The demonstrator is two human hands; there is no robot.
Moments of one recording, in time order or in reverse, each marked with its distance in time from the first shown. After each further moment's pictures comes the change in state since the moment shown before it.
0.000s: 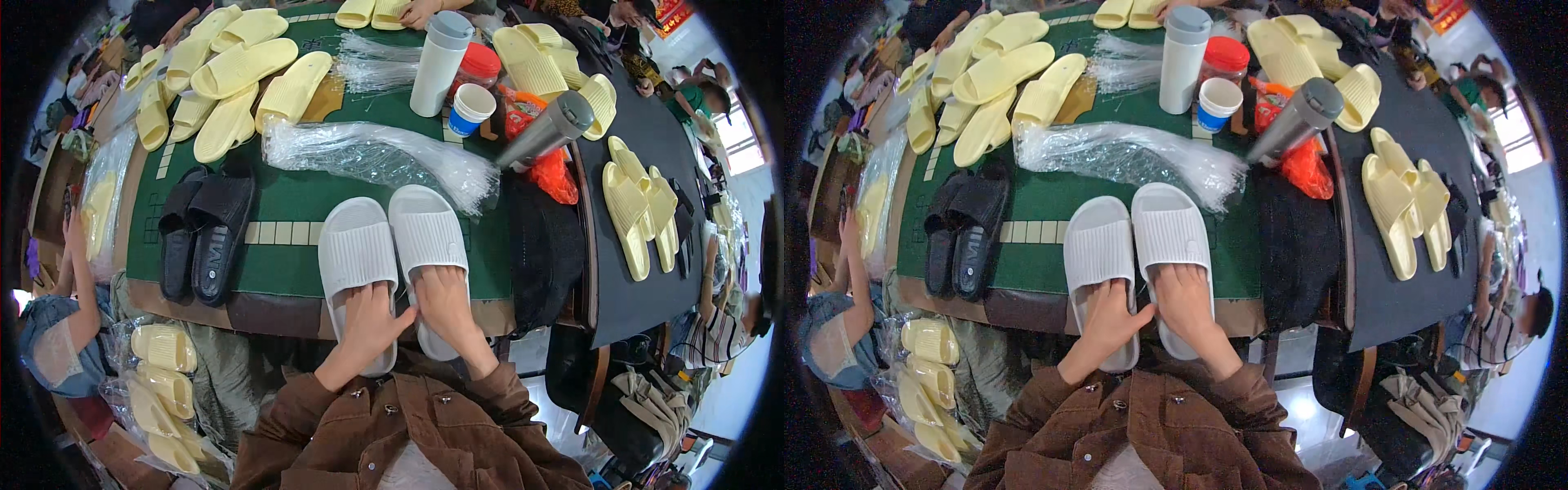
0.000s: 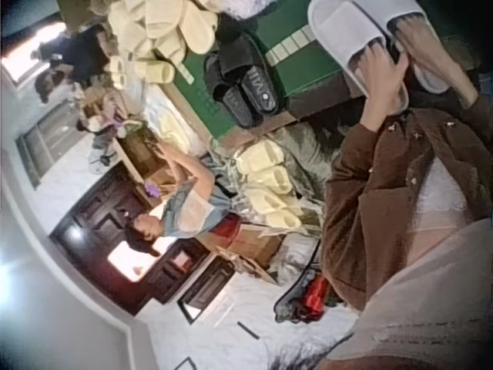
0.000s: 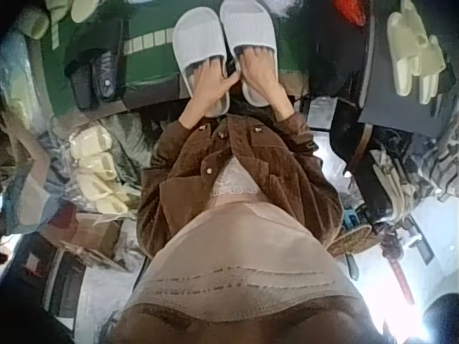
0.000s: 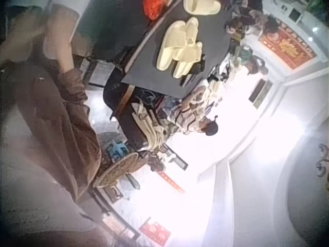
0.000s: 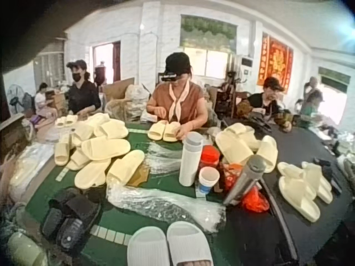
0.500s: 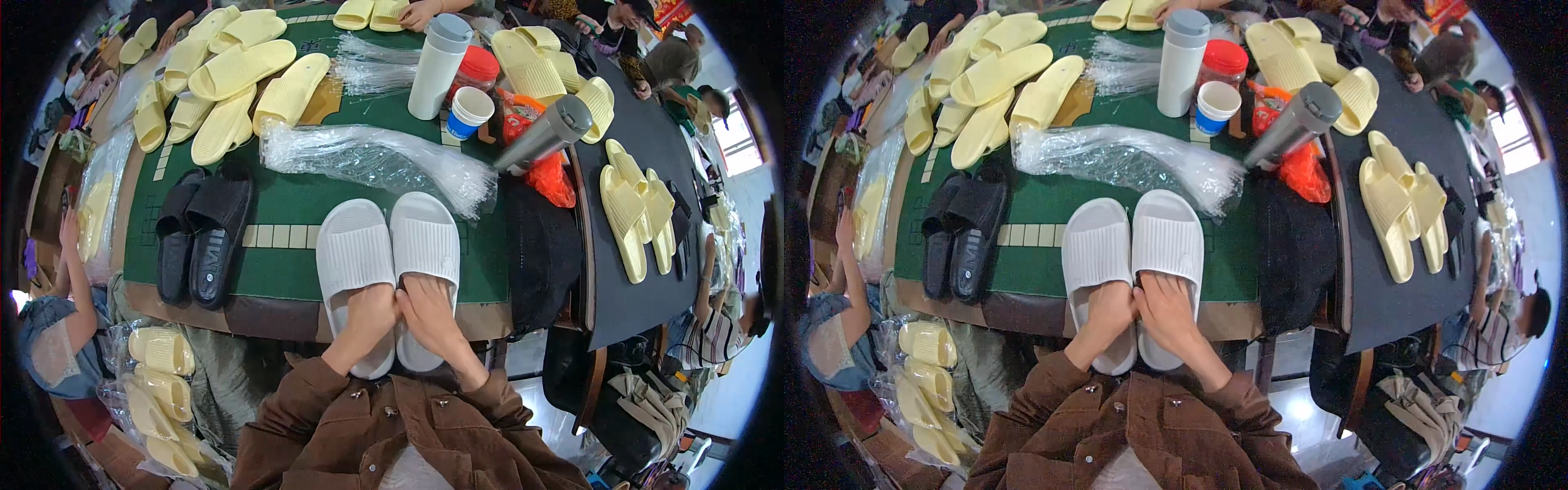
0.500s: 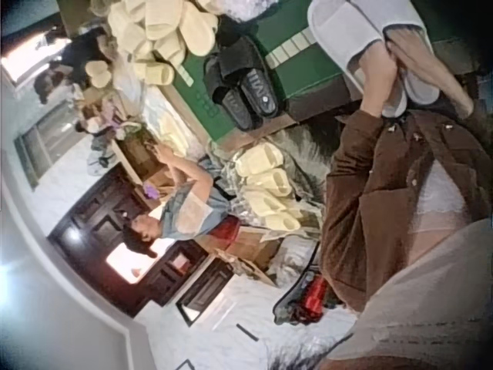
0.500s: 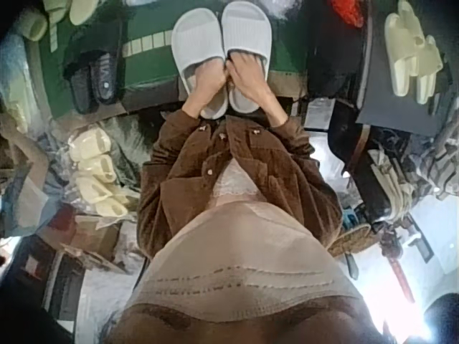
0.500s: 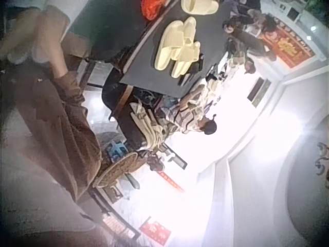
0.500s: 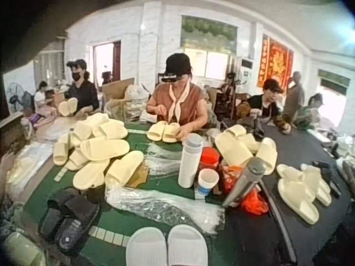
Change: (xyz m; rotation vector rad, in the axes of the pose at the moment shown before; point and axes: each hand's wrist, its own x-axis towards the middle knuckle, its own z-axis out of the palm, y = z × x) left_hand 0.024 -0.017 0.017 0.011 -0.036 -0.007; right_hand -0.001 -0.029 -0.002 0.101 -0.116 0.051
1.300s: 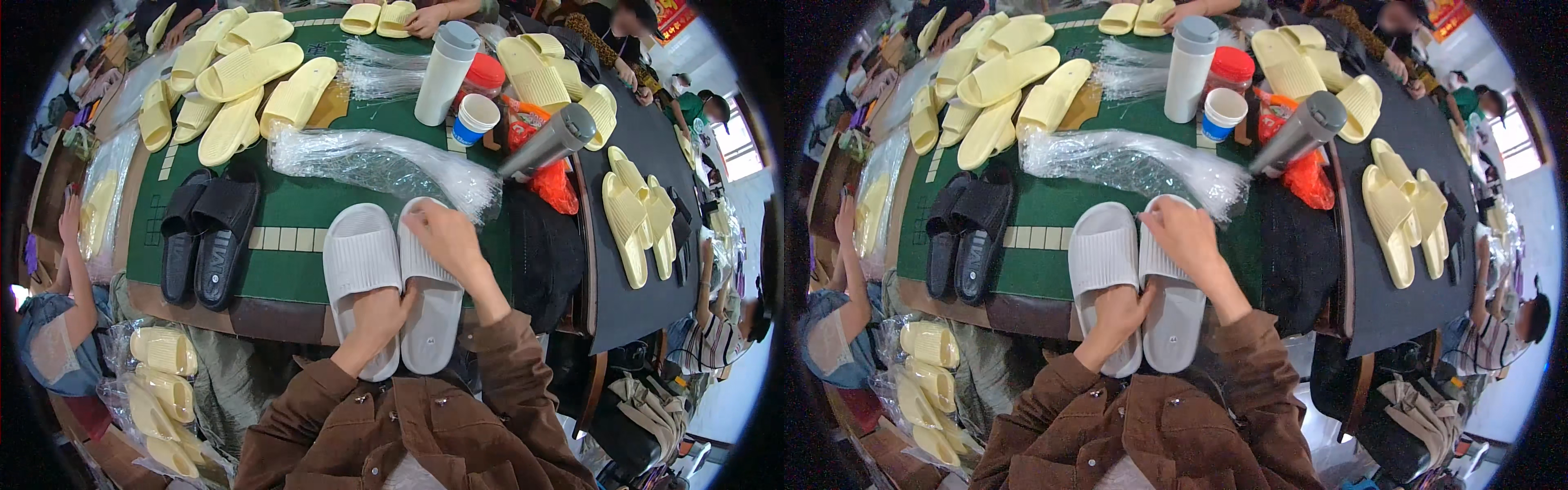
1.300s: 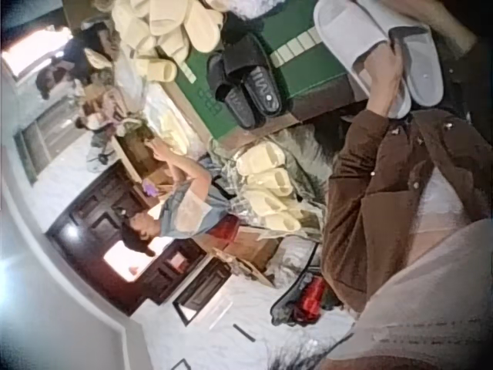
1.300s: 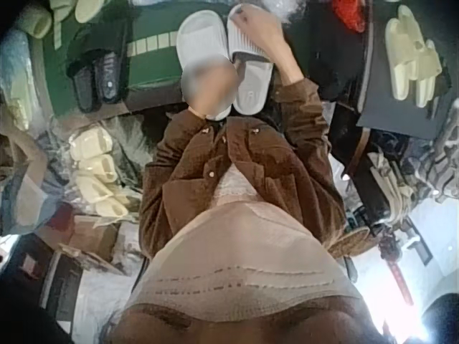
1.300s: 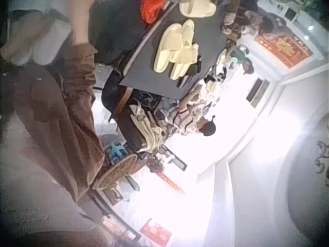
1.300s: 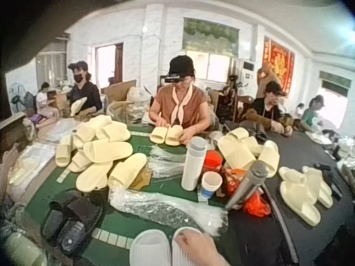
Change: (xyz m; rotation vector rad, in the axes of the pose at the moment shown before) left_hand 0.005 0.010 0.005 0.059 0.230 0.032; right_hand 0.109 0.020 -0.047 -0.075 0.048 0.025
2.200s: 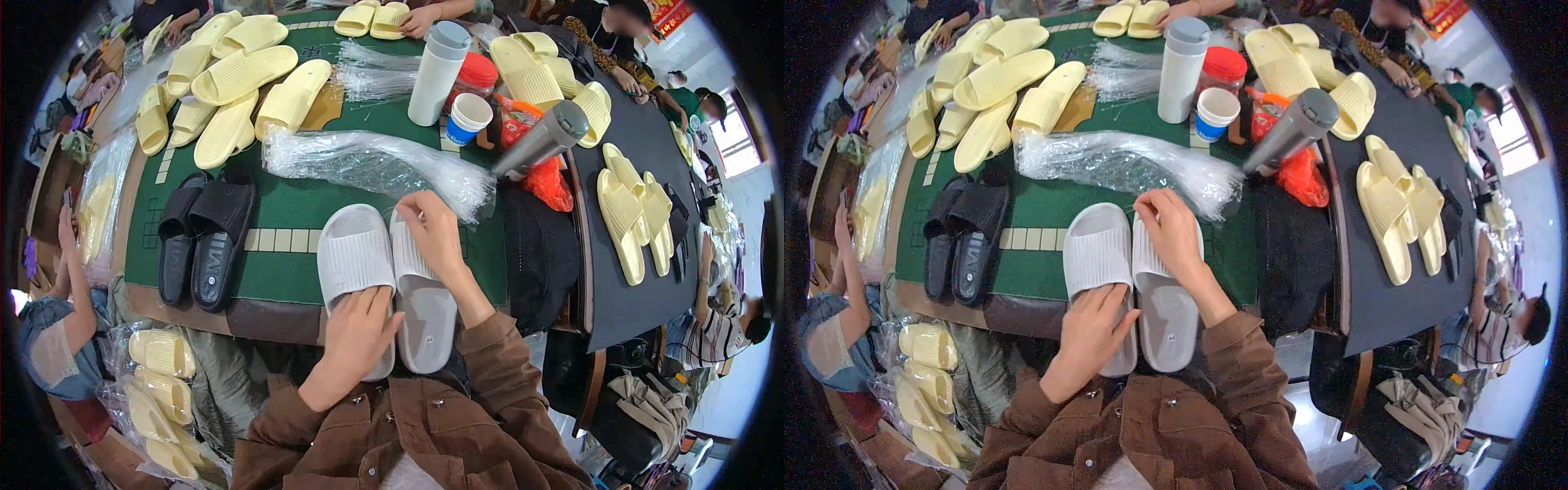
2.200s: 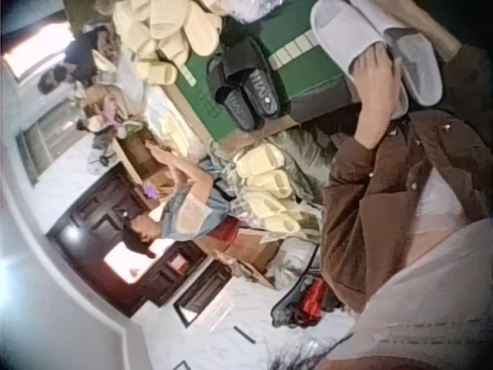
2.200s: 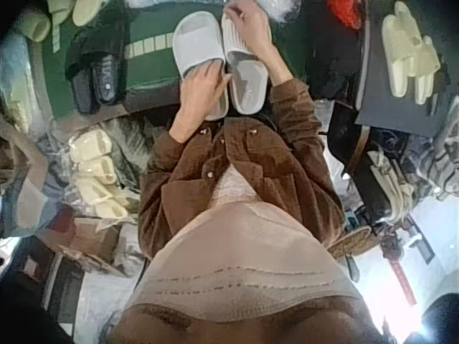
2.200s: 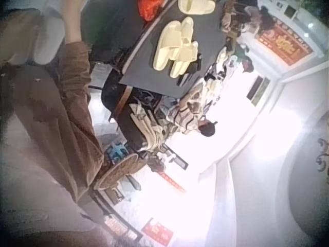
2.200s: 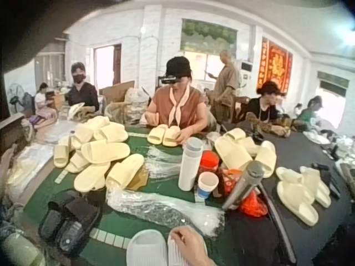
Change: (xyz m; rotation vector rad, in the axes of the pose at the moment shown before) left_hand -0.019 0.021 -0.074 0.054 0.100 0.355; right_hand 0.001 0.001 0.021 0.337 0.294 -0.103
